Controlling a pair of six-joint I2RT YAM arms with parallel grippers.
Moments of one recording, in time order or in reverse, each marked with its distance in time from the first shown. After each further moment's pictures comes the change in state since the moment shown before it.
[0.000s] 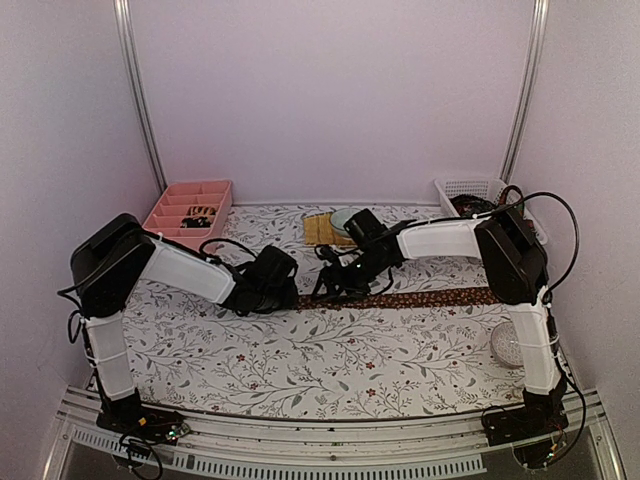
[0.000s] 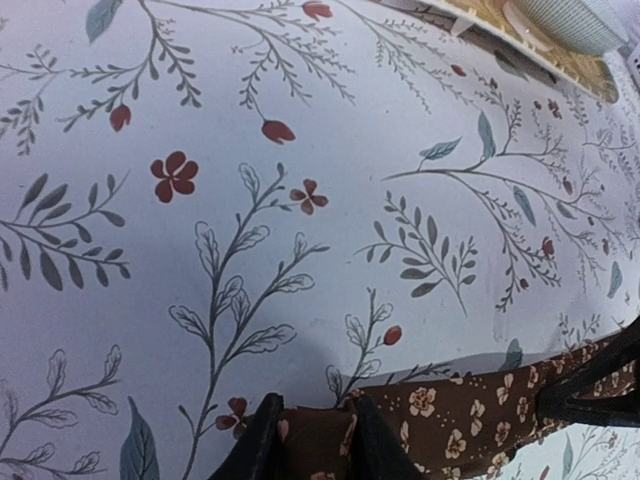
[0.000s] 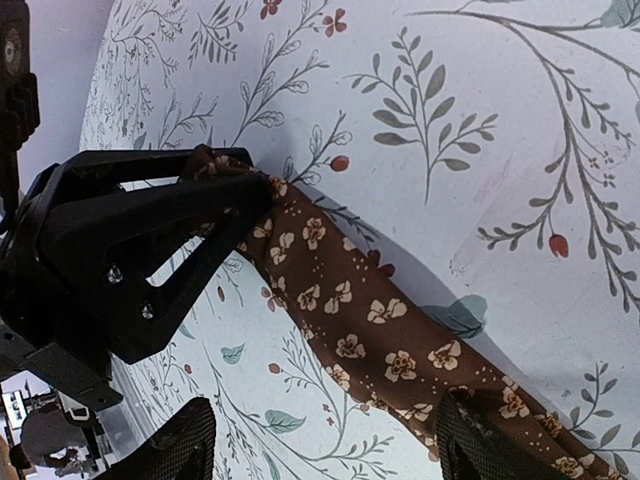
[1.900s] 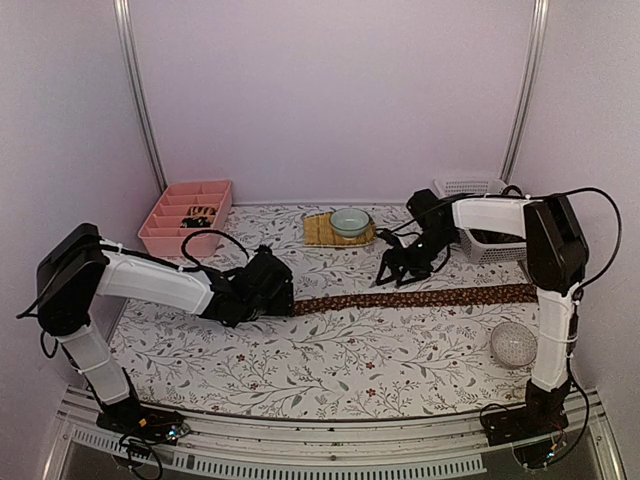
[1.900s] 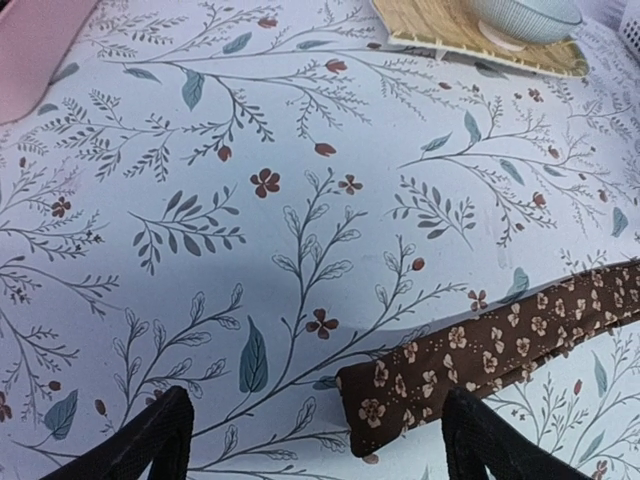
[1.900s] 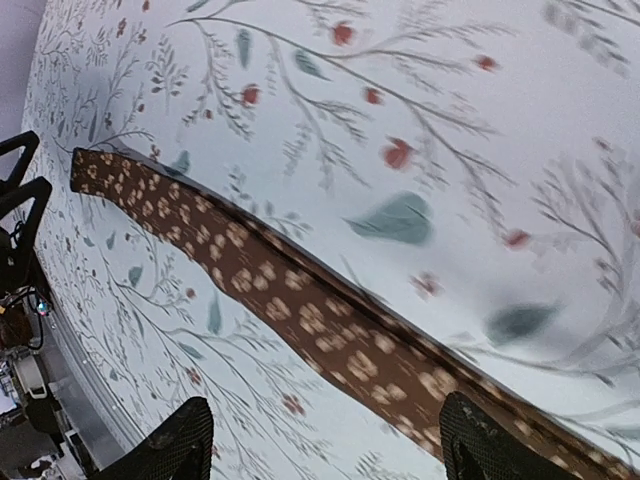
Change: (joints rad) left arm -0.104 -0.222 -0.100 -0.162 -0.246 0.133; right arm -0.273 -0.174 -0.079 -0.338 0.047 -0.328
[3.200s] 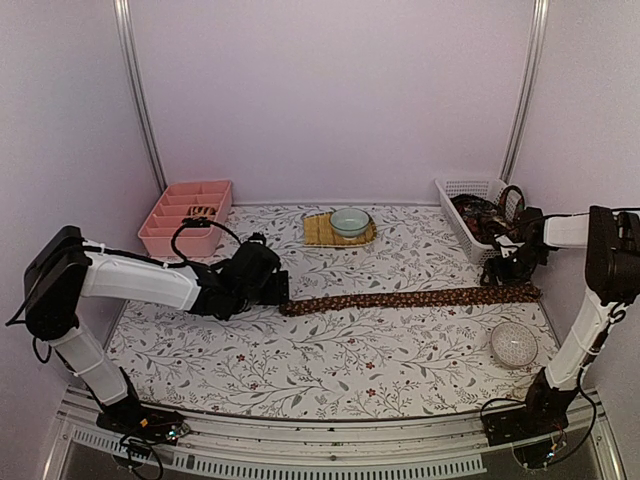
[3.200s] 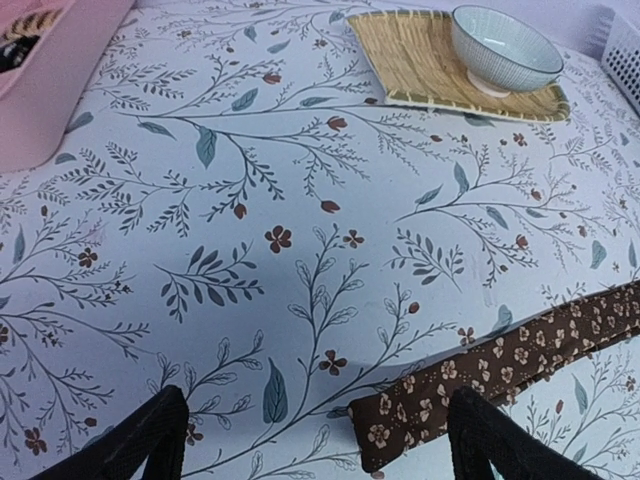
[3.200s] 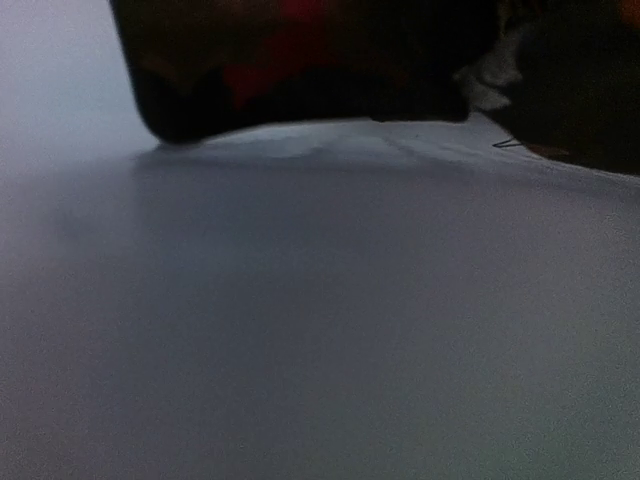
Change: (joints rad) left arm 0.036 -0.077 -0.023 0.057 0.002 0.093; right arm -0.607 -0.291 -0.473 0.210 0.325 -0.314
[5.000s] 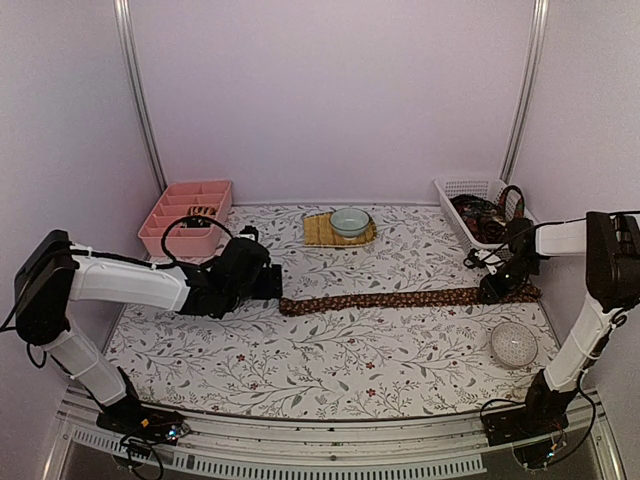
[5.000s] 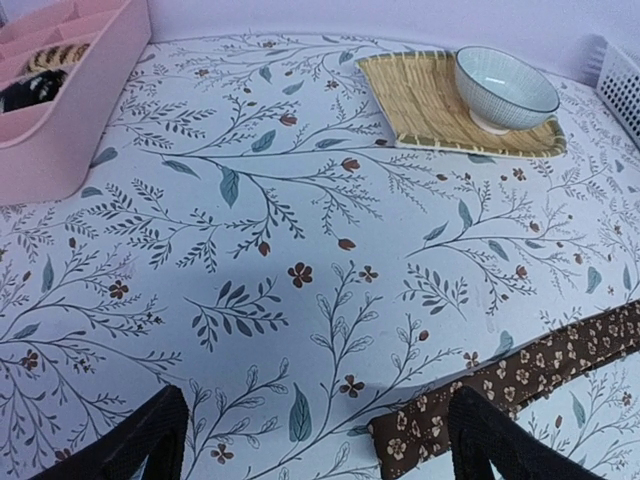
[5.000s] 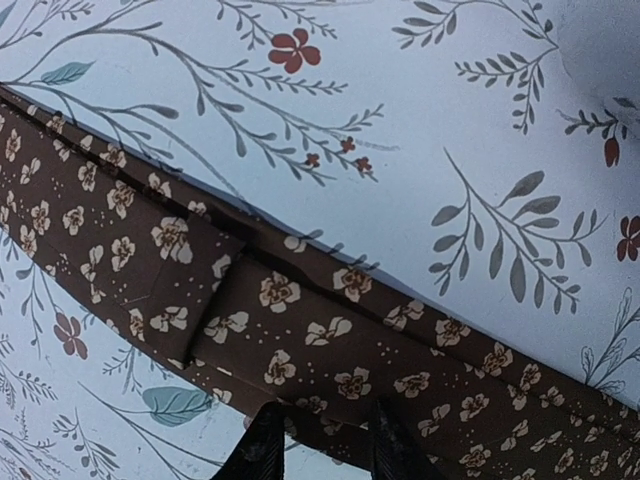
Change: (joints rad) left arm 0.024 -0.064 -0.045 0.059 -0.029 0.060; right arm 0.091 -0.053 -0.111 0.007 0.001 -0.309
